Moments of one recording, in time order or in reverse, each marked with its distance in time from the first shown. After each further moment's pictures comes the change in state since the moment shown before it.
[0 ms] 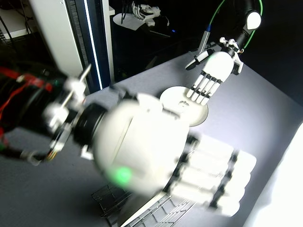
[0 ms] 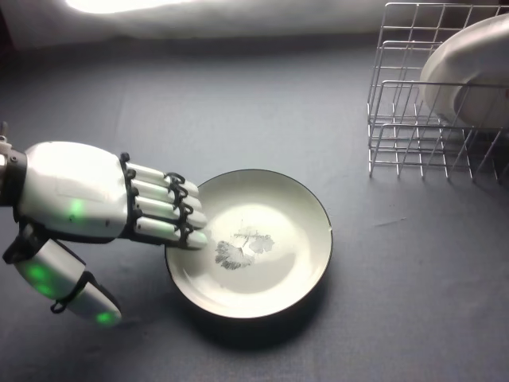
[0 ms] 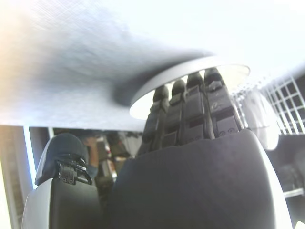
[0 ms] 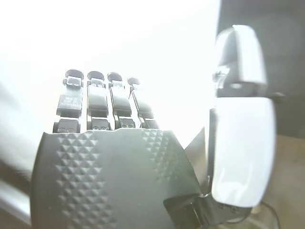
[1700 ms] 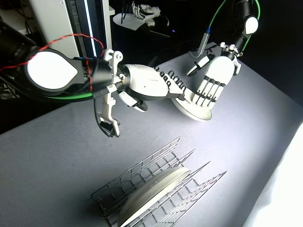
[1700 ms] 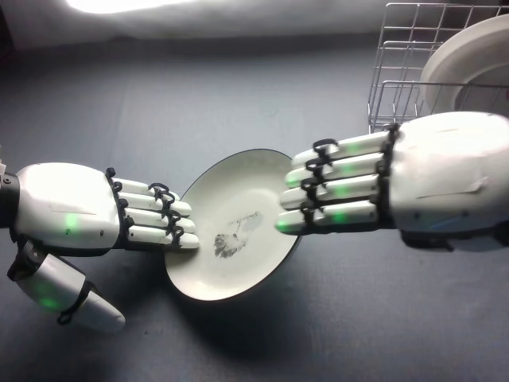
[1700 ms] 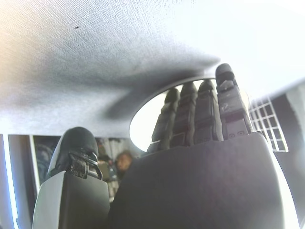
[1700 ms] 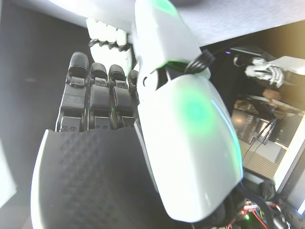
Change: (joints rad) left arm 0.126 -0.026 0.031 -0.076 0.015 -0.014; right arm -0.173 -0.149 -0.093 -0.801 0.125 0.002
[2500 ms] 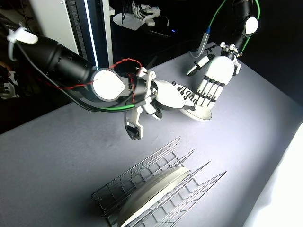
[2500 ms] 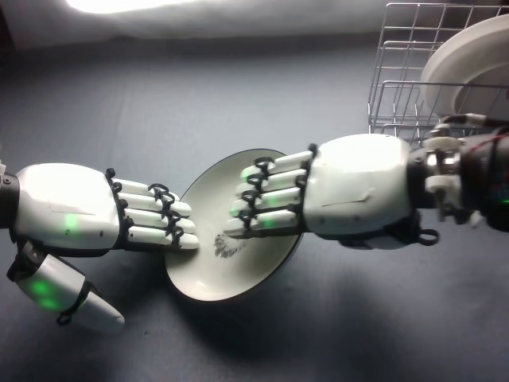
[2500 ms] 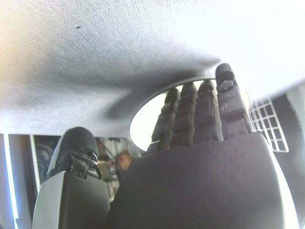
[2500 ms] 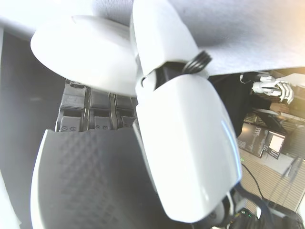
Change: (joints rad) left arm 0.000 0.000 0.000 0.001 -0.002 0.000; right arm 0.008 -0.298 0.196 0.013 -0.158 -0.010
